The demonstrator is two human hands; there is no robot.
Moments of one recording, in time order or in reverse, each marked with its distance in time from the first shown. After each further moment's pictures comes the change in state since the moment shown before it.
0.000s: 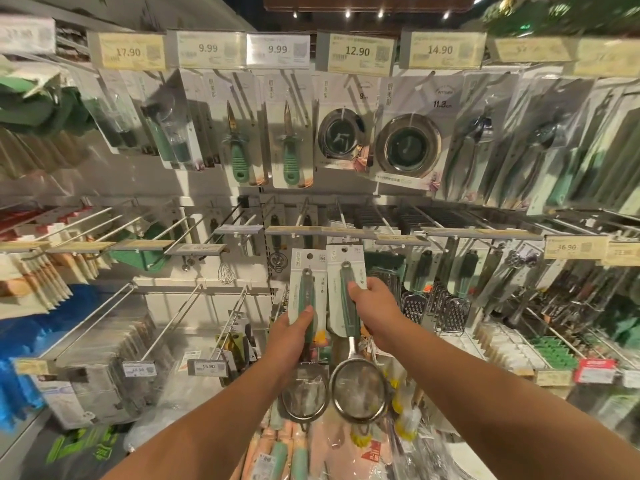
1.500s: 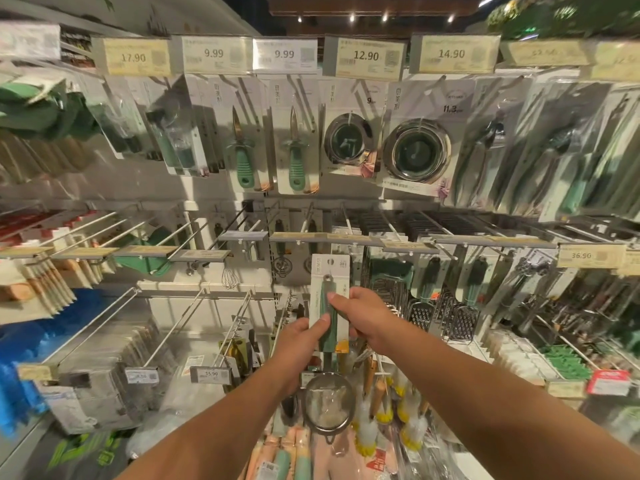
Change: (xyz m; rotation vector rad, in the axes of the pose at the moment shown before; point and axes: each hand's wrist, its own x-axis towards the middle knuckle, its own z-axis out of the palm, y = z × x) left_hand -0.005 0.013 0.002 0.056 -0.154 0.032; right_hand 0.018 0.002 0.016 -0.110 -0.189 0.021
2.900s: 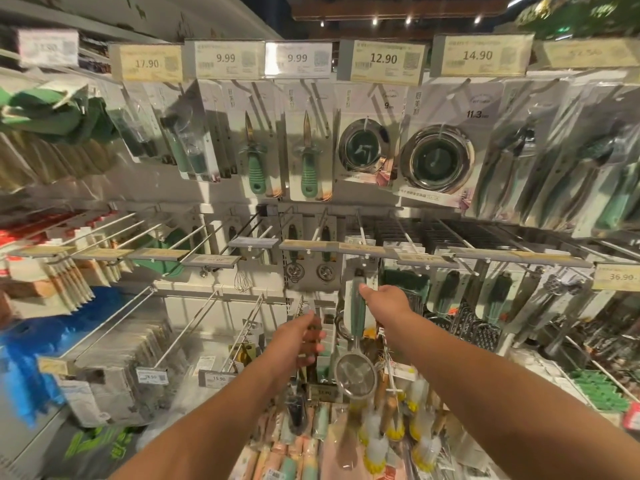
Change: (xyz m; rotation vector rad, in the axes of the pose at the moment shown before) left_hand 0.024 0.012 -0.024 0.027 0.058 -0.137; right_hand 0.033 -0.020 -0.022 0.030 0.194 0.035
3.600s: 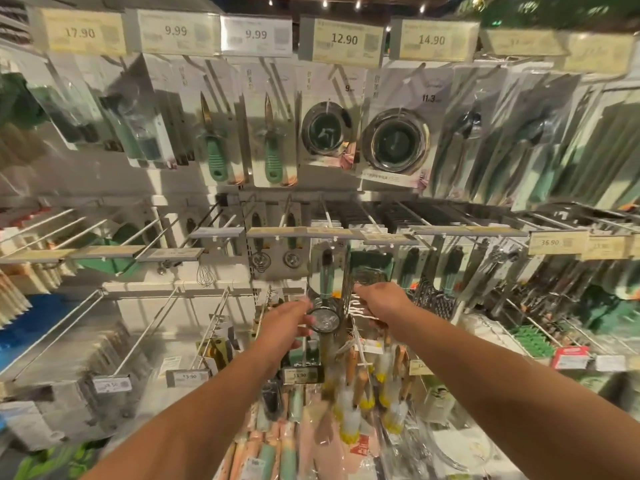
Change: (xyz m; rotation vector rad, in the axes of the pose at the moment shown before) left_hand 0.007 -0.004 0.019 0.136 -0.055 0.086; right_hand -0.028 0.026 -0.046 -0.143 0.033 0.094
